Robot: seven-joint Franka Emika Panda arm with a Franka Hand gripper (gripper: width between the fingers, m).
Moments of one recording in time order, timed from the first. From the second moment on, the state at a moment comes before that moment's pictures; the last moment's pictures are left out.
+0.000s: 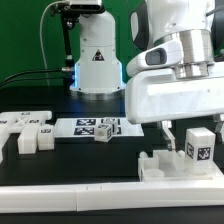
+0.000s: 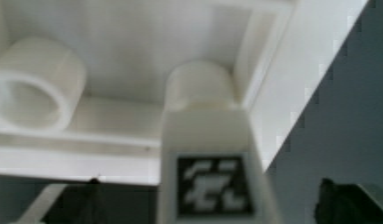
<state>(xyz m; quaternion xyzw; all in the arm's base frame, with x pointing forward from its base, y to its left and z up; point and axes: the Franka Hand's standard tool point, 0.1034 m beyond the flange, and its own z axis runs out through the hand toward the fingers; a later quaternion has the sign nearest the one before) 0.602 0.116 0.072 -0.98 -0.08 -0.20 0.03</state>
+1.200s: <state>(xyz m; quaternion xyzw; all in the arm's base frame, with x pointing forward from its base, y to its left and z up) 0.598 0.125 0.071 -0.99 0.14 -0.02 0.04</state>
